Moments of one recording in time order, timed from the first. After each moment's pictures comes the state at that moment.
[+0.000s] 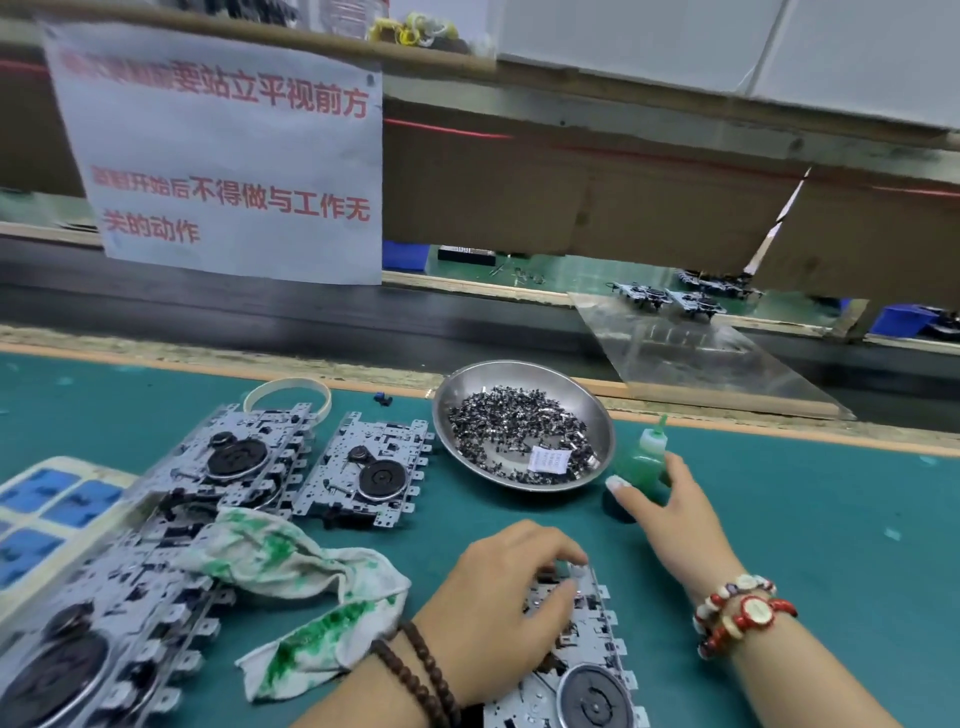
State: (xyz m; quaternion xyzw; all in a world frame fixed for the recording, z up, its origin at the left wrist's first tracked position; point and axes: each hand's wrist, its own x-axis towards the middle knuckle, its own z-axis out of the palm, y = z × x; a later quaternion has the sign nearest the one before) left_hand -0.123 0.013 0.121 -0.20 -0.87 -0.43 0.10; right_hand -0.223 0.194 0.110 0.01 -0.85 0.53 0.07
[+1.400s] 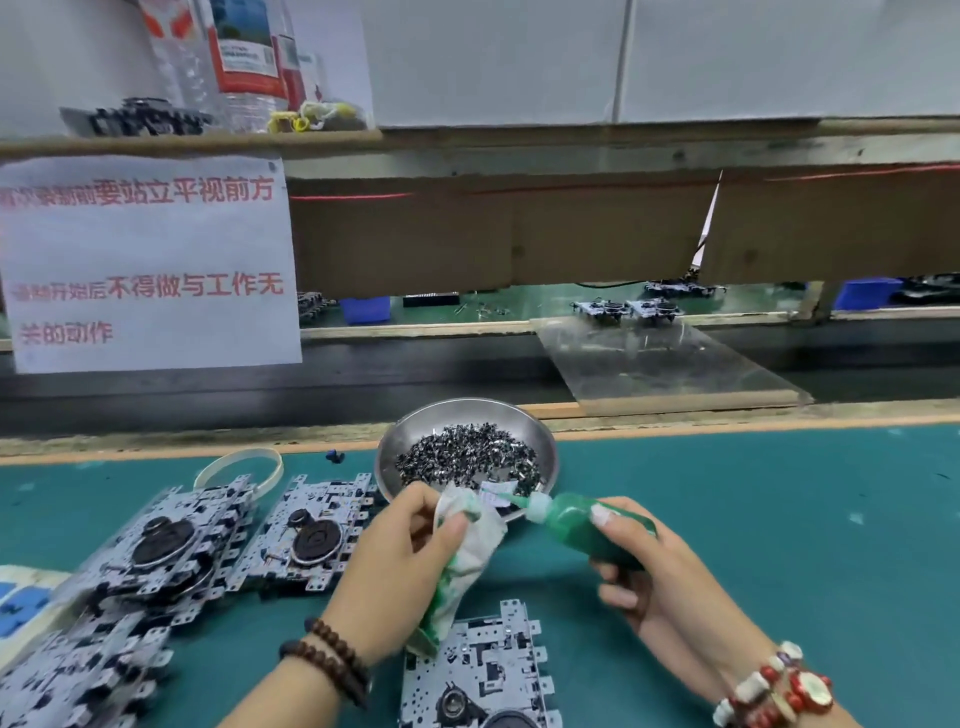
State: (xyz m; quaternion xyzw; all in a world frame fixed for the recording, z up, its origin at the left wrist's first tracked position) left_hand -0.151 0.013 0.150 0.01 -0.84 -0.53 0.10; right_hand -0.171 0.213 0.145 0.03 -0.54 0.83 -0.14
